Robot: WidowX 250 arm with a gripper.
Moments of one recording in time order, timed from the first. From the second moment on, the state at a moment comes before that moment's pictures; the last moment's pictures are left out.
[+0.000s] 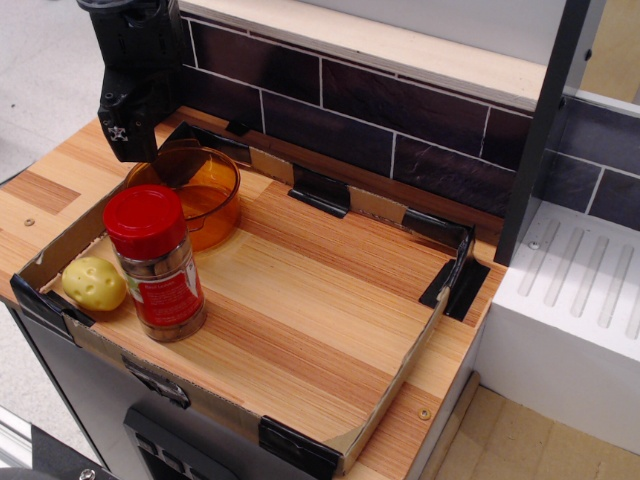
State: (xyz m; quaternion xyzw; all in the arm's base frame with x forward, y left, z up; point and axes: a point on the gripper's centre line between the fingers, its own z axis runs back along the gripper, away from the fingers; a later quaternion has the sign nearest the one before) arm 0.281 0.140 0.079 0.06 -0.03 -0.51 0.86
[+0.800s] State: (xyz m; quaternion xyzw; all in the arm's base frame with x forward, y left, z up) arm 0.290 0.087 0.091 0.04 -0.05 -0.48 0.88
